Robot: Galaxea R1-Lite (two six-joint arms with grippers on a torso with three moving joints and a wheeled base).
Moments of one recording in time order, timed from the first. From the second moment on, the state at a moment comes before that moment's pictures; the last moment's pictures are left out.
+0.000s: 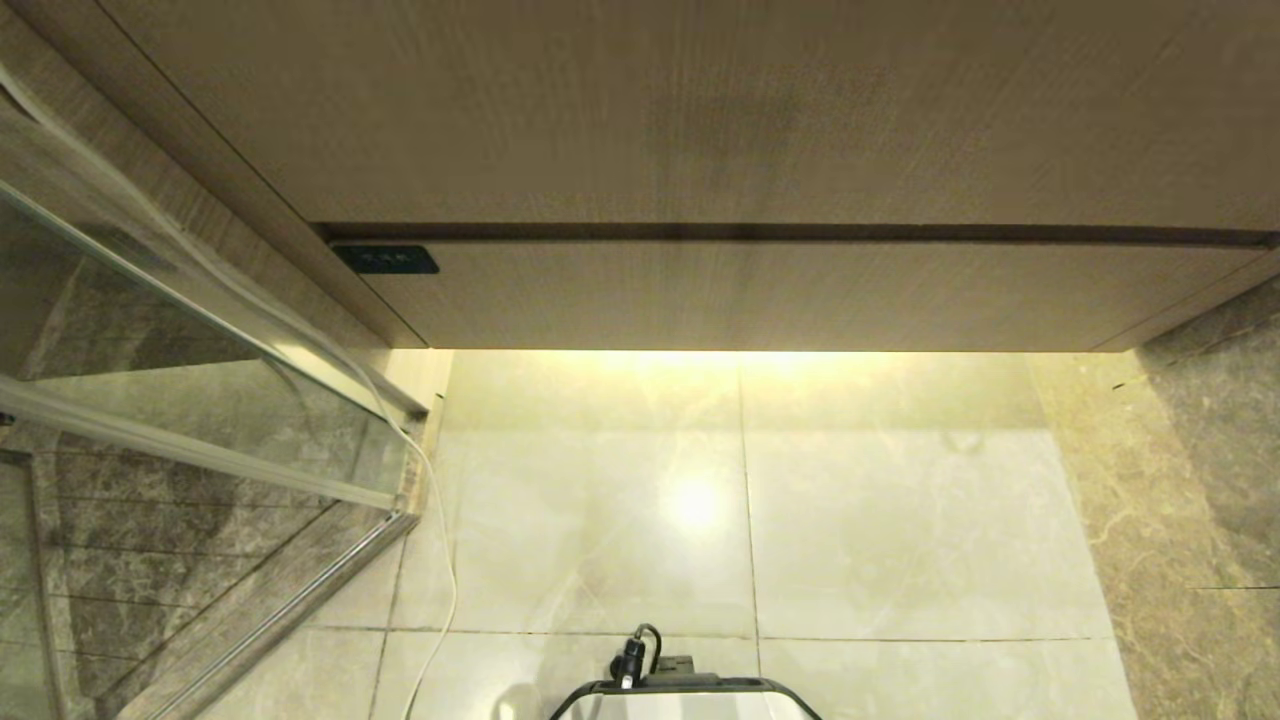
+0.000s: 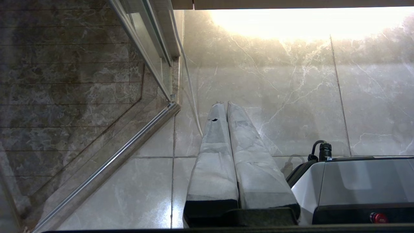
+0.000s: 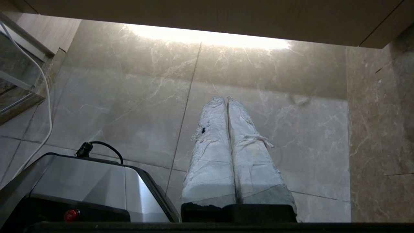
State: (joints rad) left arm 0.00 0.00 0.00 0.00 0.00 0.00; right arm 0.14 0.00 0.00 -0.11 0.02 -0.07
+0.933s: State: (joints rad) left arm 0.00 0.00 0.00 0.00 0.00 0.00; right arm 0.14 0.00 0.00 -0.11 0.02 -0.06
